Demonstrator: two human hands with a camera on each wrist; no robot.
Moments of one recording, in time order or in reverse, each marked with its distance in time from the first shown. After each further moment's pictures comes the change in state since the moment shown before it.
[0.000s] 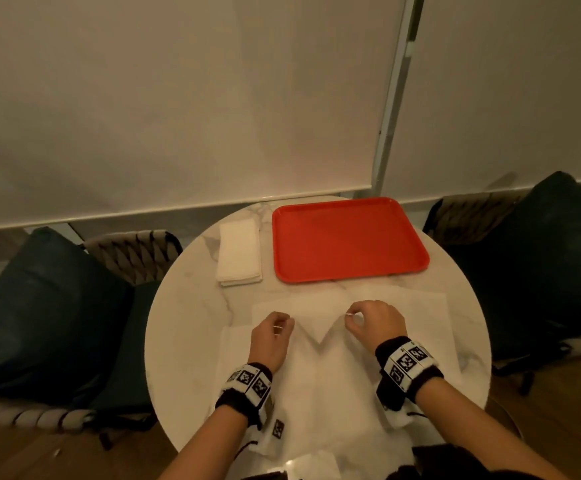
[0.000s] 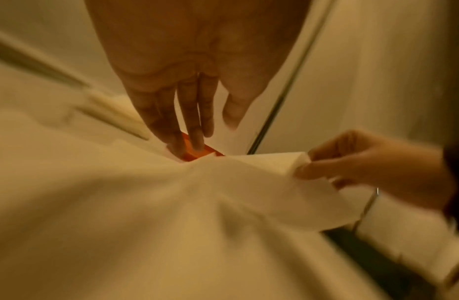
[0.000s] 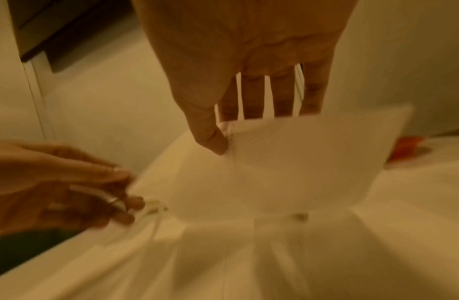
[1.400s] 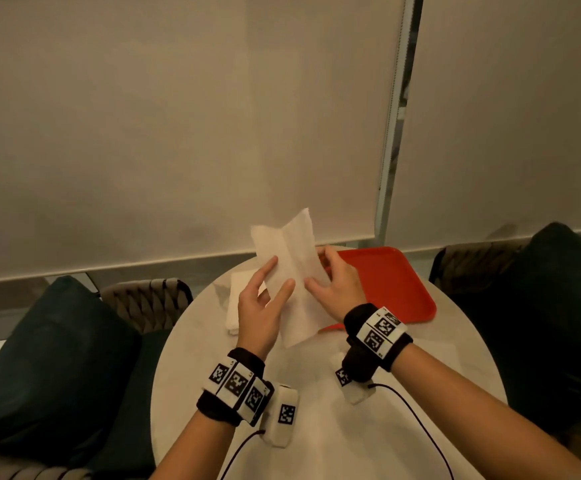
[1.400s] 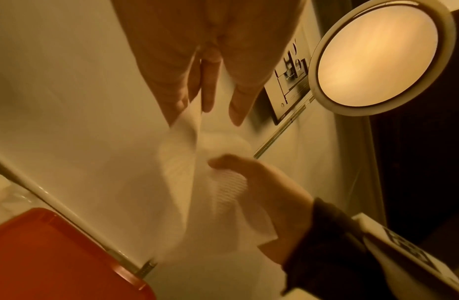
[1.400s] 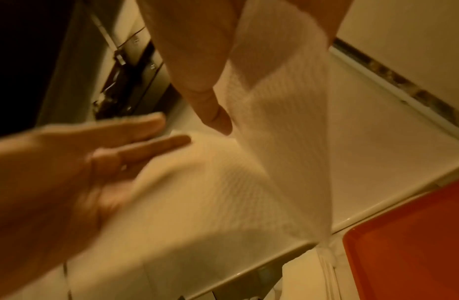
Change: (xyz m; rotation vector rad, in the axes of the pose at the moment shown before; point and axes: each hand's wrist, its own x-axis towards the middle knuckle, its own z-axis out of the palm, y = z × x) left_hand 0.001 0.145 -0.086 -0.719 0.150 0.354; right_hand 0.055 -0.097 -0.106 0.860 0.316 -0.301
